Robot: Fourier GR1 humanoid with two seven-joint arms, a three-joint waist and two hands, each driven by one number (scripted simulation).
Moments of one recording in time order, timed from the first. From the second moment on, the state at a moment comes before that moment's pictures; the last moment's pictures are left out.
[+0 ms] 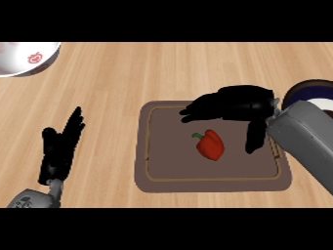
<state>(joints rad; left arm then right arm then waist) -0.09 0.36 -0.30 -1.42 0.23 0.38 0.16 -0.80 -0.55 0.65 -1.23 0.47 0.55 -0.58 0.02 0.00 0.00</state>
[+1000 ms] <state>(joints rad) -0.06 0.31 -0.24 -1.45 0.16 0.34 0.19 -0.80 -0.41 0.70 -1.07 0.72 0.52 -0.62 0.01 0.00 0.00</state>
